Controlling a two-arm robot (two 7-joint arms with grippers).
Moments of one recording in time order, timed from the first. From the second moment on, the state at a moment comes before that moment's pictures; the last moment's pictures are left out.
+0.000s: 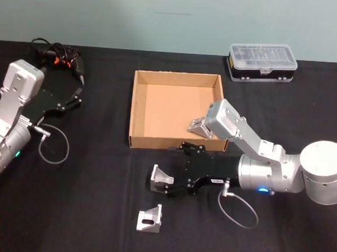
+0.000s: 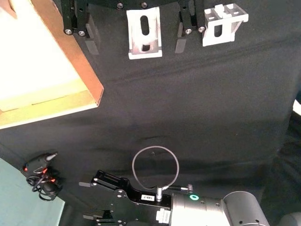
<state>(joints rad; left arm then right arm) -0.20 0.60 0.45 -1.41 -0.25 -0.12 0.03 0.43 0.57 -0.74 -1.50 0.31 0.17 0.72</state>
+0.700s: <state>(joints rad) -0.20 0.60 0.45 -1.41 -0.25 -0.12 0.03 0.46 0.52 -0.77 -1.44 0.28 0.17 0.75</state>
